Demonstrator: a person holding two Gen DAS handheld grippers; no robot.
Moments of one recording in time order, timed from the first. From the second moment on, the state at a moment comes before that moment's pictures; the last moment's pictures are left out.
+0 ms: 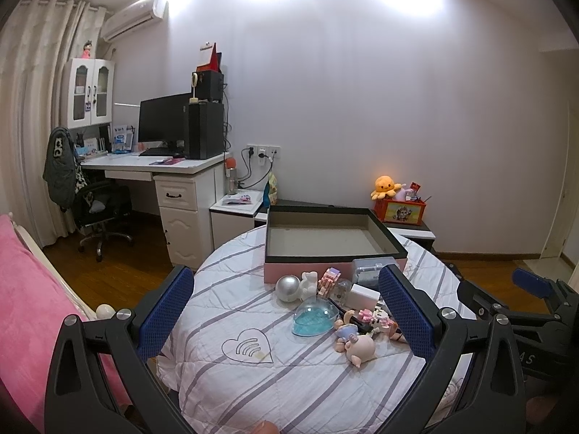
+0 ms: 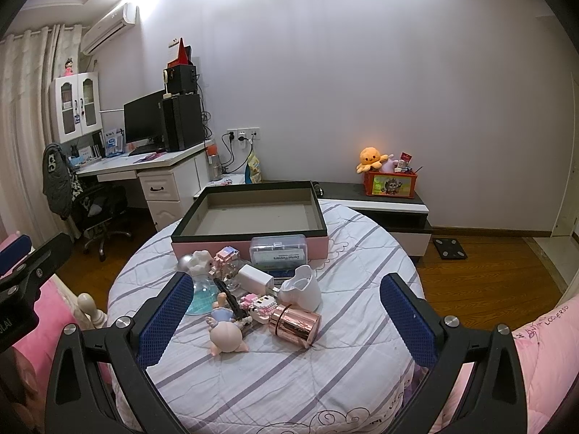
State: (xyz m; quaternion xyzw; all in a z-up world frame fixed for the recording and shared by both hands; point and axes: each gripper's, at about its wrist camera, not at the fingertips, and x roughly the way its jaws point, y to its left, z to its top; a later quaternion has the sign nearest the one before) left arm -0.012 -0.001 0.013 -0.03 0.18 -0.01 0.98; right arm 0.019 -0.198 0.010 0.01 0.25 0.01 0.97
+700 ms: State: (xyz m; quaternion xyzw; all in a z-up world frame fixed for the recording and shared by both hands) left arm 0.005 0.000 -0.014 -0.03 0.21 0.00 0.98; right arm 0.033 -0.203 -0.012 0.01 0.27 0.01 0.96
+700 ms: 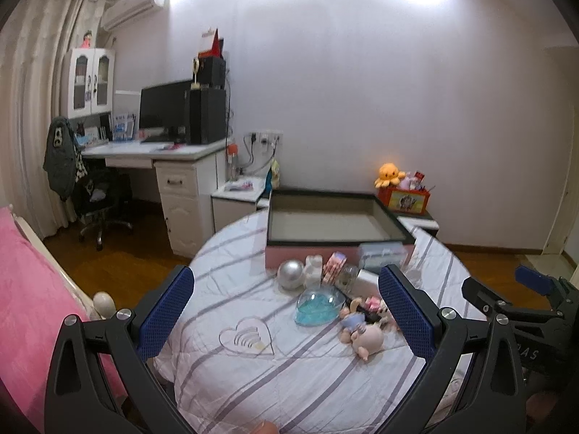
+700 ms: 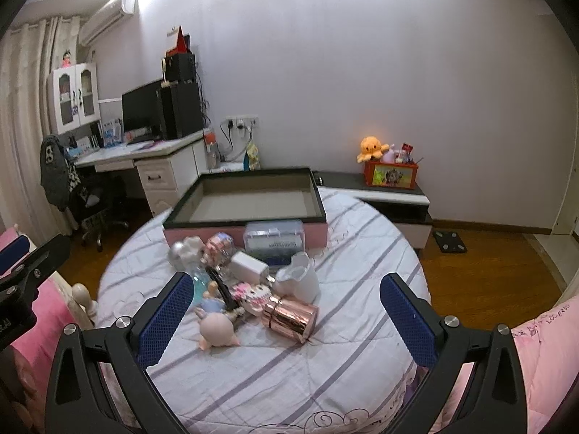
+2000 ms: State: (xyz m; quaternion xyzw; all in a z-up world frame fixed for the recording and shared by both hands) left arm 0.163 -0.030 -0.137 -0.05 0.42 -0.06 0.90; right arm 0.134 -0.226 -0.132 0.04 0.43 0.11 0.89
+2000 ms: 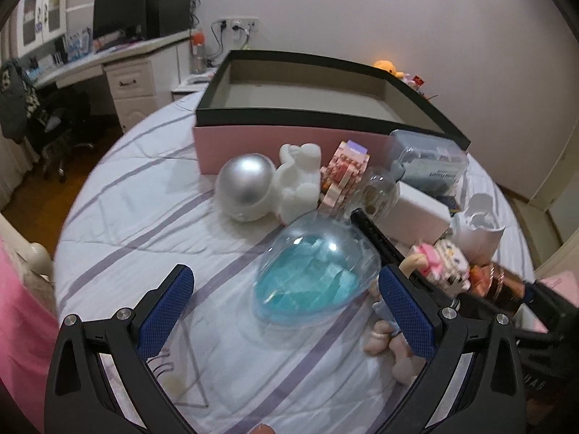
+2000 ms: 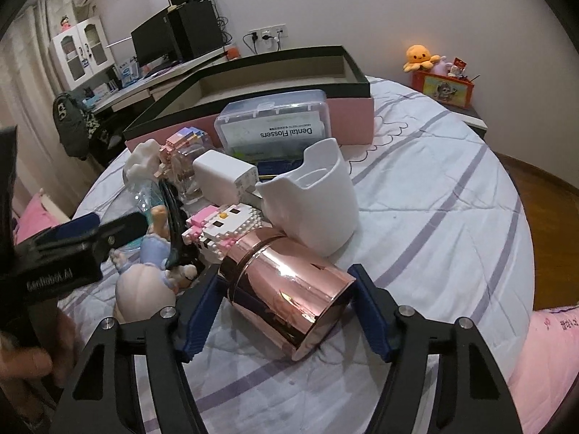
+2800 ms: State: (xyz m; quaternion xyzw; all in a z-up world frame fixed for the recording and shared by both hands) left arm 0.166 -0.021 -0.143 -0.03 0.44 -0.08 0.90; right arm 0.135 -0.224 -0.126 0.04 0.46 0.10 0.88
